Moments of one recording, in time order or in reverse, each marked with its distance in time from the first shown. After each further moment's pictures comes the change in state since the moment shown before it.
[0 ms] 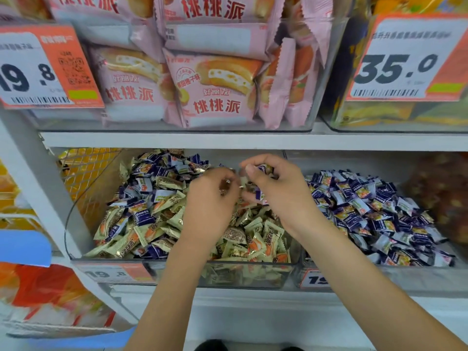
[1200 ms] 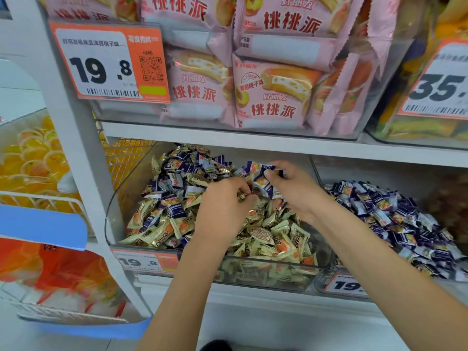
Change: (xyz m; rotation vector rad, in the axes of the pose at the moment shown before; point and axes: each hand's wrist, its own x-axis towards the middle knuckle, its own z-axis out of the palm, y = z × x) left_hand -0.007 -0.016 -0.027 0.127 -0.125 -0.143; right_hand 0.025 0.004 0.021 -0.314 -0.053 0.254
